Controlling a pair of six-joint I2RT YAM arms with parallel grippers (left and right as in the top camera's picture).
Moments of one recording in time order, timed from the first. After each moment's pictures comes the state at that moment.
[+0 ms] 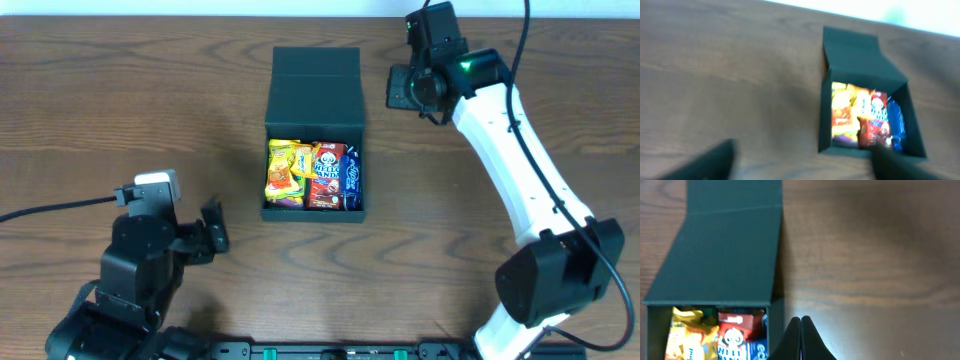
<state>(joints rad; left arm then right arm) -0.37 0.64 0.97 -0.93 -0.25 -0.38 0.30 1.86 1.76 -0.94 0.02 0.38</state>
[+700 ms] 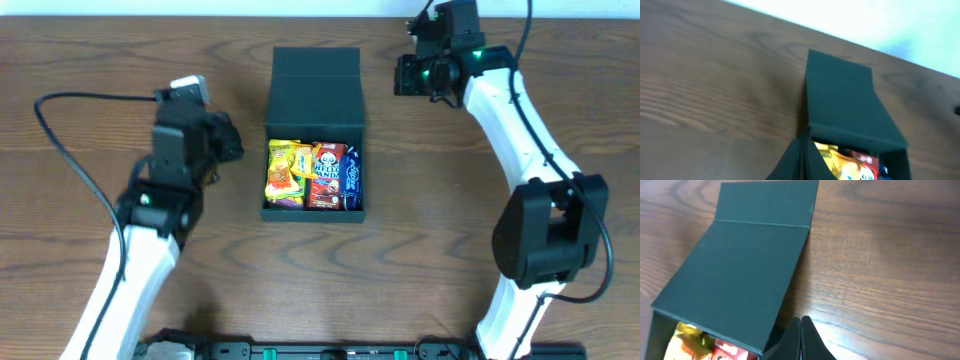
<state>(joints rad) -0.17 1.22 0.97 -0.36 -0.02 -0.44 0.15 2.03 1.76 -0.73 -0.32 0.18</state>
